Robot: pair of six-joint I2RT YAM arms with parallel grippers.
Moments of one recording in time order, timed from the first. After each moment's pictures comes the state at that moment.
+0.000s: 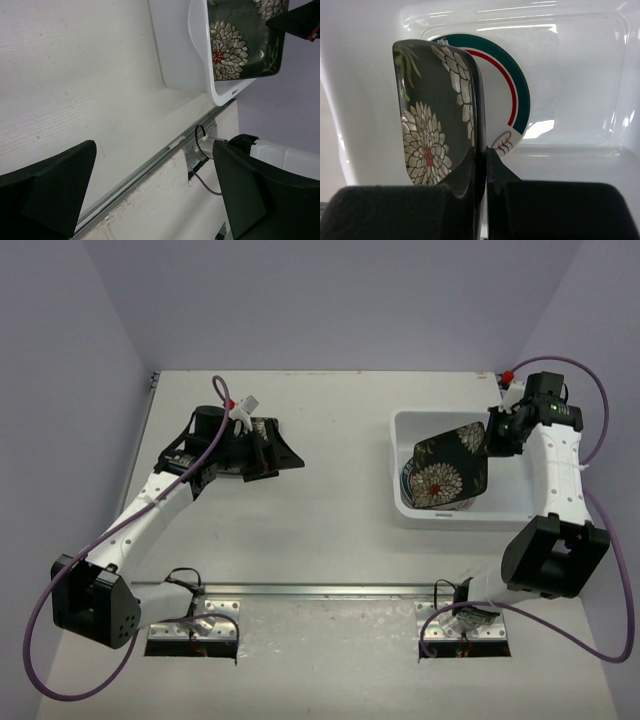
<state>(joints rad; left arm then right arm) -0.27 1.20 1.00 -0.42 0.59 -0.65 -0.28 1.49 1.41 -0.95 -0.23 -0.09</state>
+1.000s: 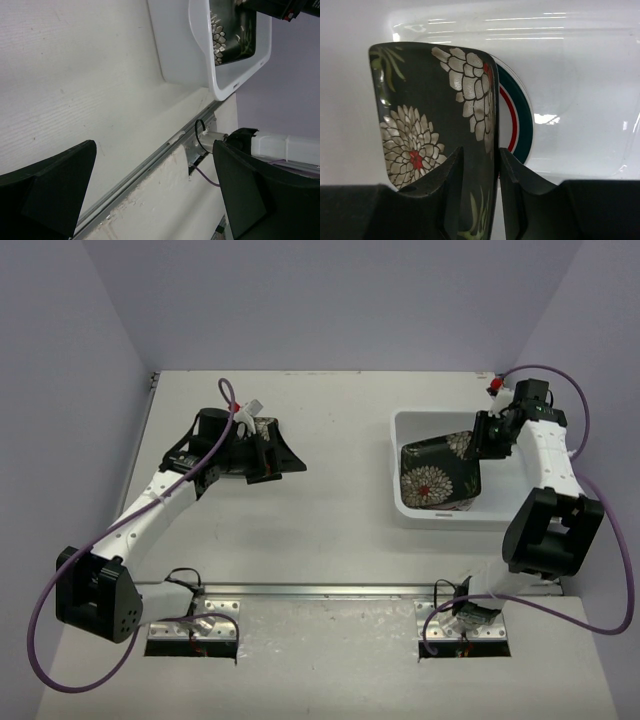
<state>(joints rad) -0.27 1.23 0.96 -0.38 0.64 -0.64 -0.28 1.61 1.33 -0.80 -0.27 -0.11</state>
